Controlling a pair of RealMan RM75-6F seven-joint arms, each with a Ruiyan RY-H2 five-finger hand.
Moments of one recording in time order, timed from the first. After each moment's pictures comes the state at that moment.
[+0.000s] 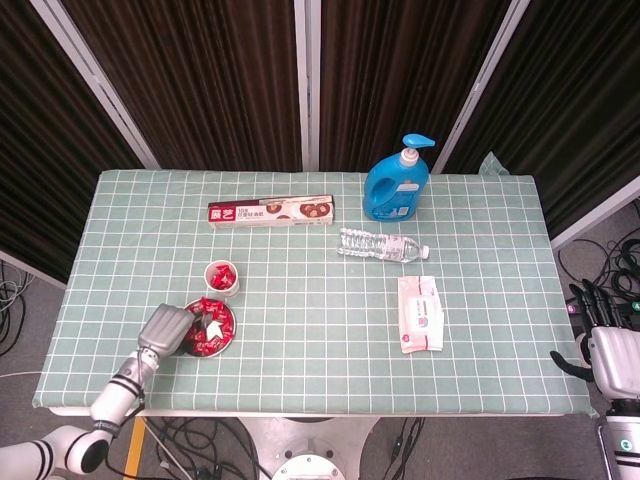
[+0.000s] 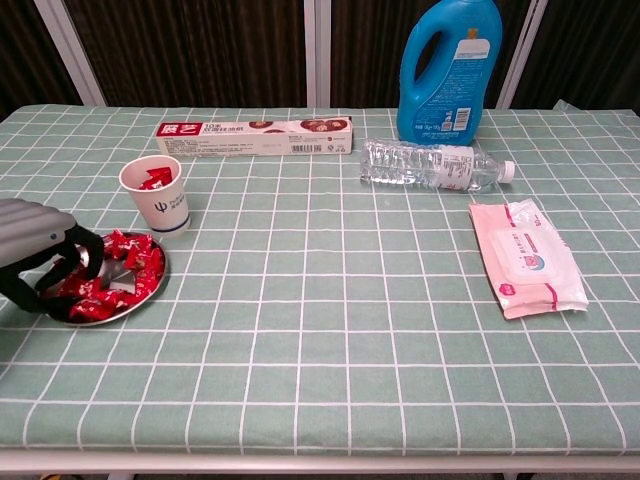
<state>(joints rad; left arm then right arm) -0.49 -1.53 0.01 -1.34 1.32 0.98 0.29 0.07 -1.06 0.08 -1.64 -1.43 1.44 0.00</state>
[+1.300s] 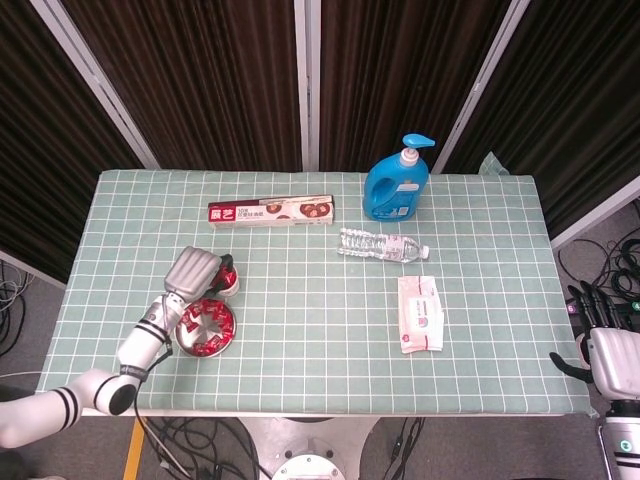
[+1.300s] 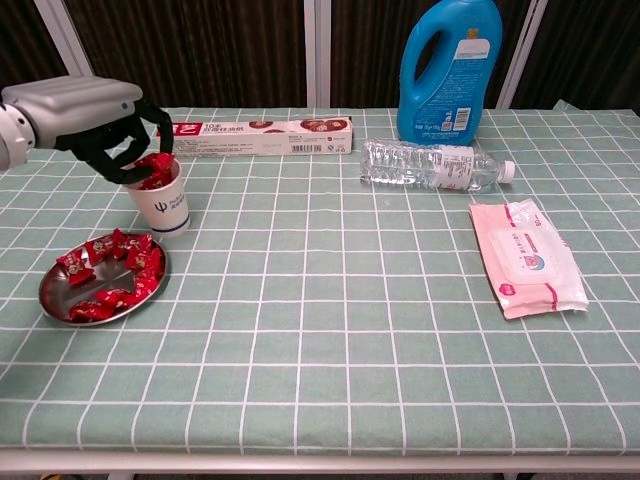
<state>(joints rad) -0.69 -1.51 -0.18 -1.34 1.24 0.90 0.26 0.07 -1.05 0.08 -1.64 -1.43 1.43 0.00</state>
